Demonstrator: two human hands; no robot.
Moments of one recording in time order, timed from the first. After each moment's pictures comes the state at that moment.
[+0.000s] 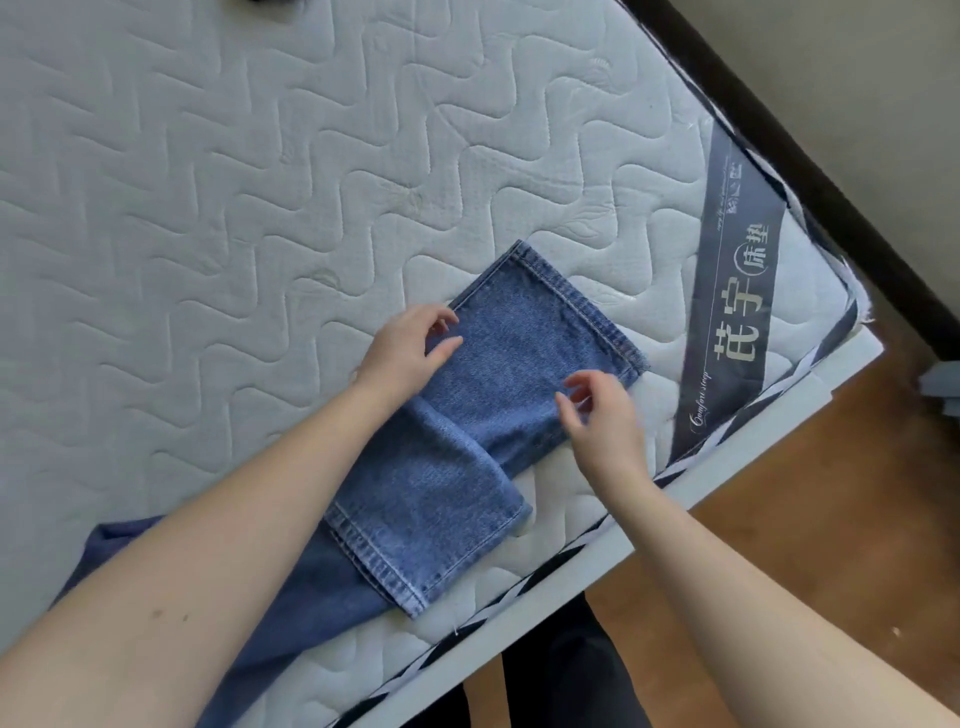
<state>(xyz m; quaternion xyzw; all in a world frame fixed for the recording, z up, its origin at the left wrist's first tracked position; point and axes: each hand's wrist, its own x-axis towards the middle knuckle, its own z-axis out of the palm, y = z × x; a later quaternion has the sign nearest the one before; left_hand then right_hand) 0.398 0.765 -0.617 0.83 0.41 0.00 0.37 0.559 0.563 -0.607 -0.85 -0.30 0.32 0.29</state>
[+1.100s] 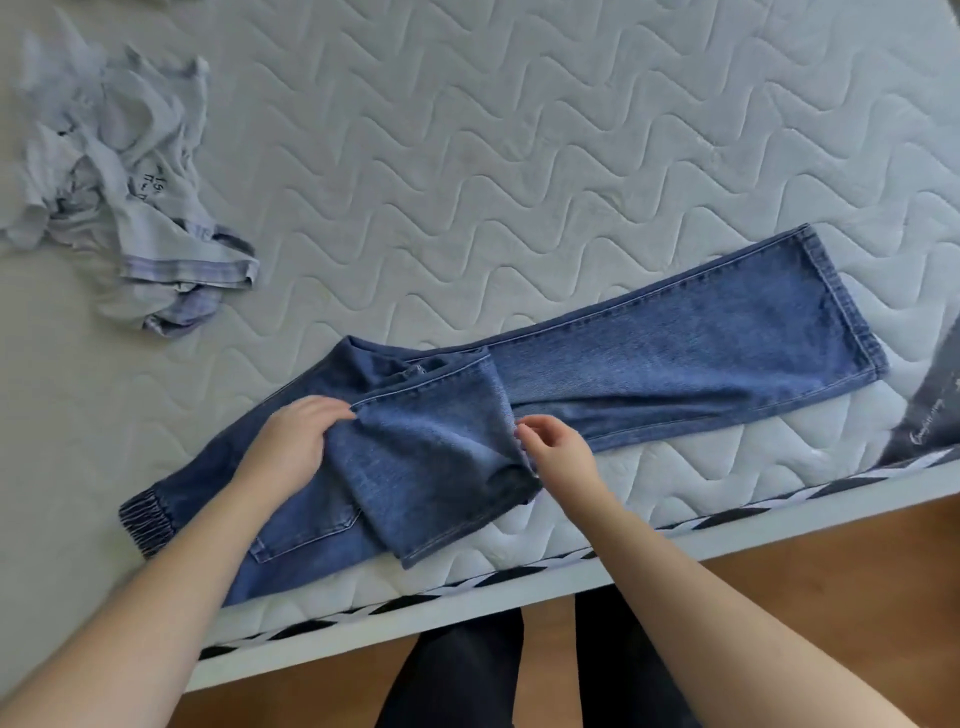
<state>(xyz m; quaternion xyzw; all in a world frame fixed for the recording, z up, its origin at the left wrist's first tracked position) -0.080 0.657 -0.543 0.77 0.57 -0.06 0.28 0.241 0.575 -0.574 -0.74 -0.27 0.59 0.19</state>
